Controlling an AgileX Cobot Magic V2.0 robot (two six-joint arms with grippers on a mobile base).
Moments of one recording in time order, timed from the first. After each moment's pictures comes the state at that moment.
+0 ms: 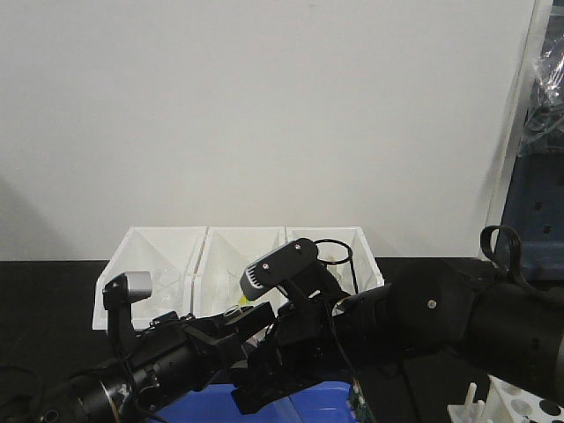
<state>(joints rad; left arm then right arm) -0.50 1.61 -0.77 0.55 -0.83 -1.07 0.55 1.66 -1.28 0.54 0.52 -0.66</state>
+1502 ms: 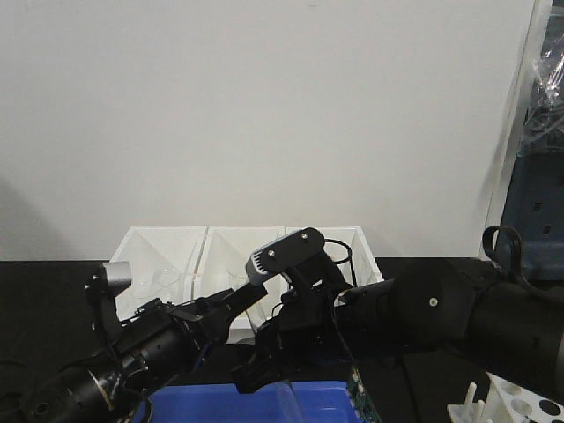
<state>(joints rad) -0.47 1.61 -0.77 0.45 -0.90 -1.07 0.53 1.66 -1.28 0.56 0.44 -0.65</state>
